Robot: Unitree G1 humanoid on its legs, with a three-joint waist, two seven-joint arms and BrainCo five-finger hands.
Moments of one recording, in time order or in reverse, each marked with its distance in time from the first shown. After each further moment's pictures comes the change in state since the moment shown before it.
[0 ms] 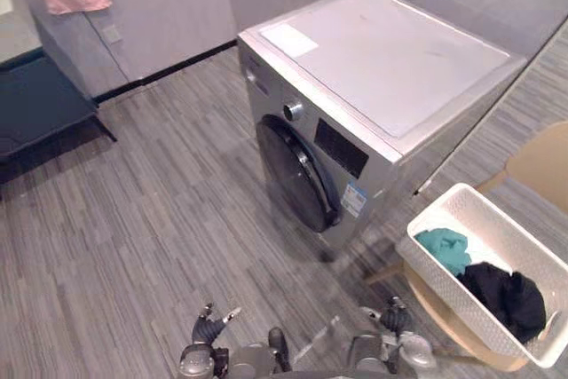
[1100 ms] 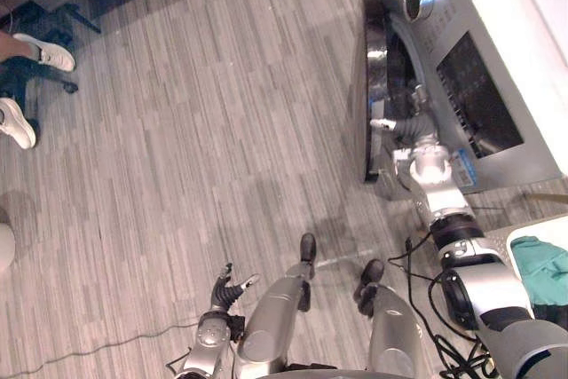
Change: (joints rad) left arm -0.079 -0.034 -0.076 -0.109 -0.003 -0.048 0.021; right arm -0.889 -0.310 0.068 -0.038 -0.023 -0.037 -0.132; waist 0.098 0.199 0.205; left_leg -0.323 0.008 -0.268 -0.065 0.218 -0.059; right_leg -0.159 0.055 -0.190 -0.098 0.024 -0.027
